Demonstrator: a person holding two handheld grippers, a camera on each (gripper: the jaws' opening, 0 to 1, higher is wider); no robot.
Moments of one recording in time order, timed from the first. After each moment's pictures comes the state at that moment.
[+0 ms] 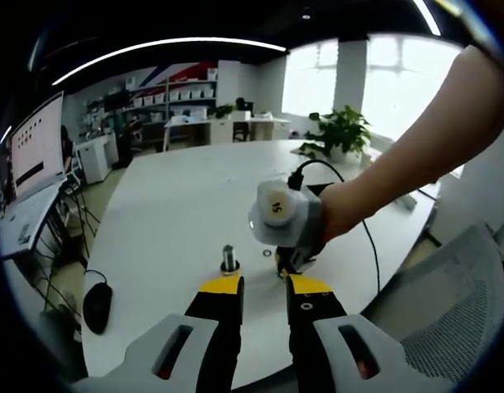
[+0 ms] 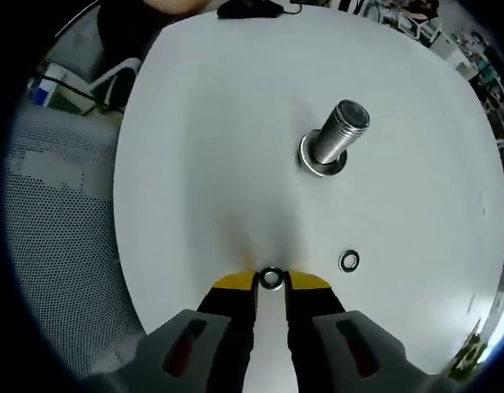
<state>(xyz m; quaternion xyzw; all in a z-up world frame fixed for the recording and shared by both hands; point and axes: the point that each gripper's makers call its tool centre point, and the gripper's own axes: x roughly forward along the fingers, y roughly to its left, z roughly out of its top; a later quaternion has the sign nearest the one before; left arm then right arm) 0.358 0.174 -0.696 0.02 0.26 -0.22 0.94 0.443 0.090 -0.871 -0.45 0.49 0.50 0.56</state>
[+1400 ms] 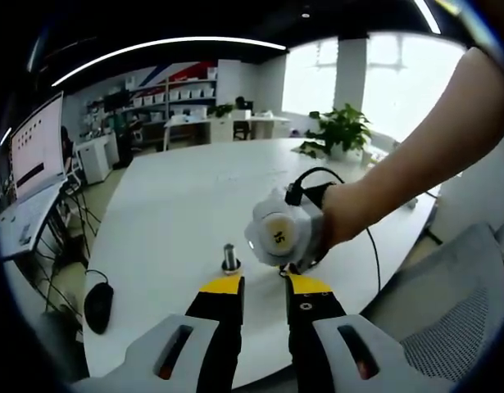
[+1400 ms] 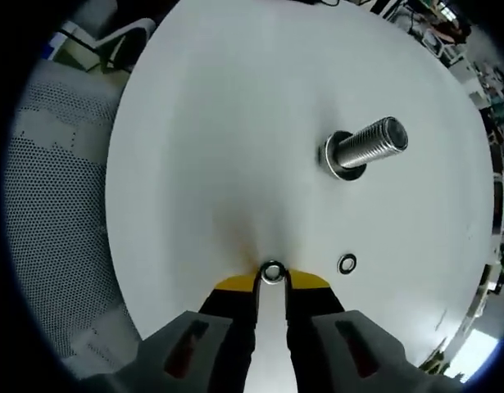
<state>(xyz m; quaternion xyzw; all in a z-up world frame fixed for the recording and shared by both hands) 0.357 0.173 -0.697 0.02 0.27 -0.22 0.94 0.440 0.084 -0.872 -0.53 0.46 0.49 0.52</state>
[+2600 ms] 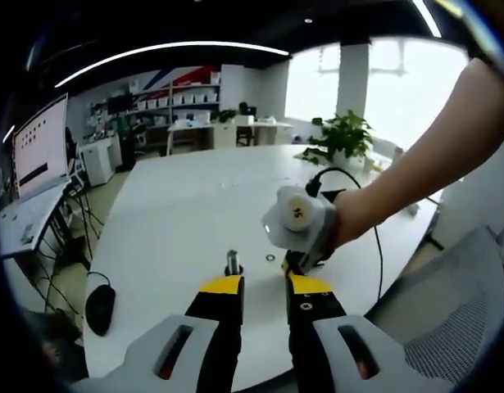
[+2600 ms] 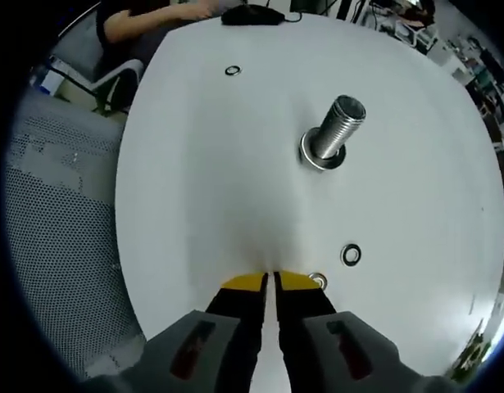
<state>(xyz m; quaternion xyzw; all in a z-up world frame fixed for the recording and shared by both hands) 0.360 0.178 -0.688 0.01 0.25 -0.21 0.94 0.434 0.086 -0.870 -0.42 0.49 0.50 0.58</state>
